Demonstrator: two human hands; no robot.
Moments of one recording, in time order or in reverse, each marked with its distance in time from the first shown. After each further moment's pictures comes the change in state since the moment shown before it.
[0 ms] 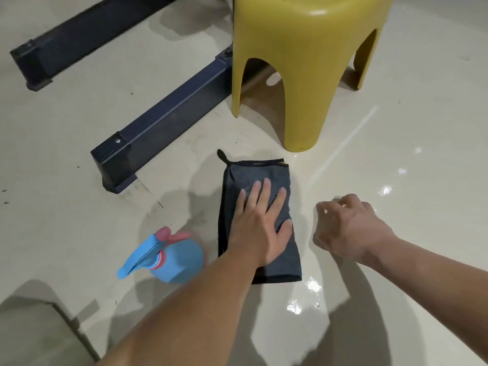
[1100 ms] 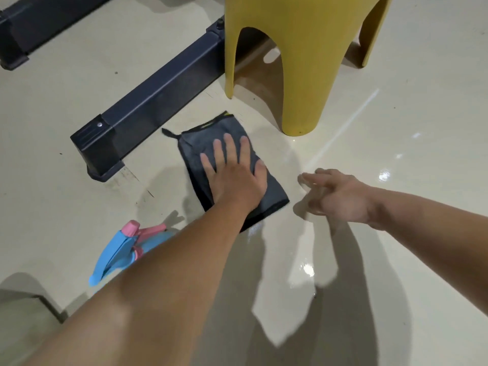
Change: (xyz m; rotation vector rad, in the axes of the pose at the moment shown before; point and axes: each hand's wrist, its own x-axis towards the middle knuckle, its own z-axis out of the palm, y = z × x) left_hand 0.068 -0.029 -0.024 0.036 -0.004 -0.399; right_hand 0.030 -0.017 -0.031 0.323 -0.241 -0.060
